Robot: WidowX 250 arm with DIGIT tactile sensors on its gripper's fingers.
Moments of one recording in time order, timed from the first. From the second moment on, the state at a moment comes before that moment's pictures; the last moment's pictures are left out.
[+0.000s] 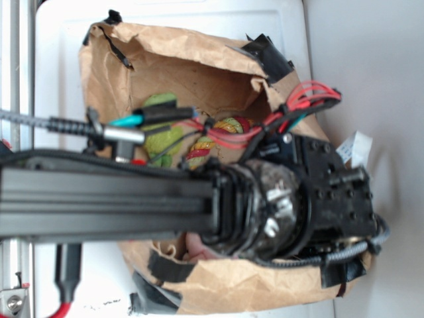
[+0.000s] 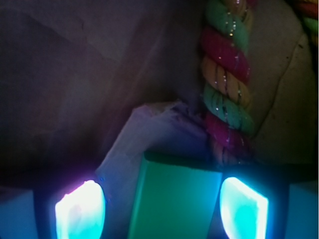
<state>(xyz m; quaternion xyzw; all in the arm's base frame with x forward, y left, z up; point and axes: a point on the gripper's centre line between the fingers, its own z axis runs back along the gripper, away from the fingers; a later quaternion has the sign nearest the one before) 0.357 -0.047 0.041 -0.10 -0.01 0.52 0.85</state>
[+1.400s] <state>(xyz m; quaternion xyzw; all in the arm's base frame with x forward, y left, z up) 0.309 -0.082 0.088 -0.13 -0.11 0.52 0.83</state>
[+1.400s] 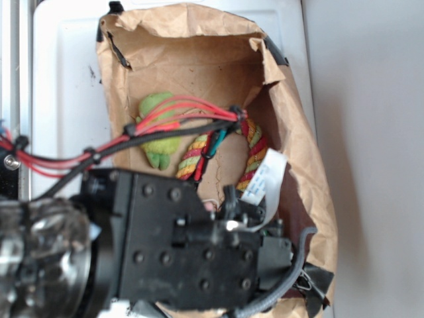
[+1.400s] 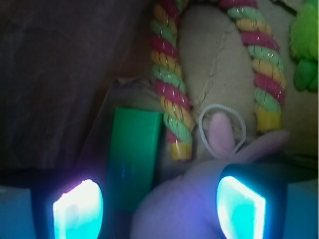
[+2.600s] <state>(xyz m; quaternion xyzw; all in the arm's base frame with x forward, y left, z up) 0.318 -0.057 0.082 -0.03 -0.14 0.52 0.84</state>
